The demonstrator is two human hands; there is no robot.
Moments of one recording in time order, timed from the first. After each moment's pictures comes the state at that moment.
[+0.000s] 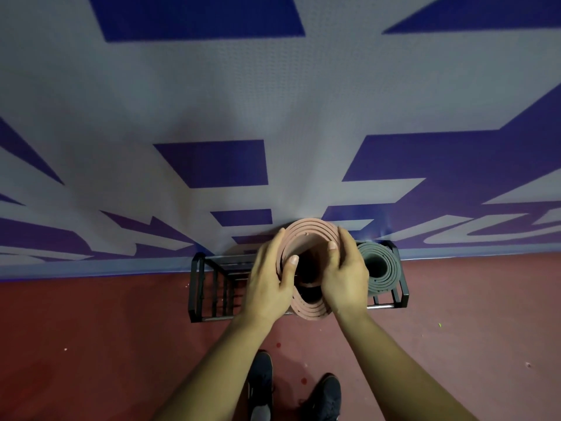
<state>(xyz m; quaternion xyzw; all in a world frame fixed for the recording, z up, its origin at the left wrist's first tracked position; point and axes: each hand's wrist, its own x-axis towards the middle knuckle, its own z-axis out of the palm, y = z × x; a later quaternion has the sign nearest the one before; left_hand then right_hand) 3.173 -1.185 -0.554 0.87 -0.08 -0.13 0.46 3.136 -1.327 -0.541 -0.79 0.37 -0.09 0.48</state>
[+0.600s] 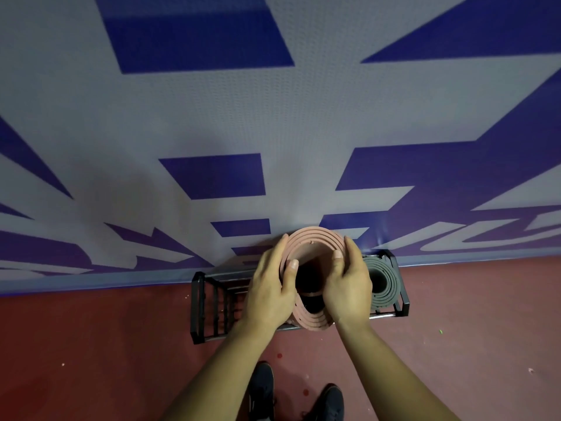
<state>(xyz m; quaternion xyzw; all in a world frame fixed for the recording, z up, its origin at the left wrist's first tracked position) 3.174 -1.190 -0.543 0.88 -0.11 -0.12 0.45 3.130 -1.324 -0.527 -0.77 0.41 -0.10 0.47</state>
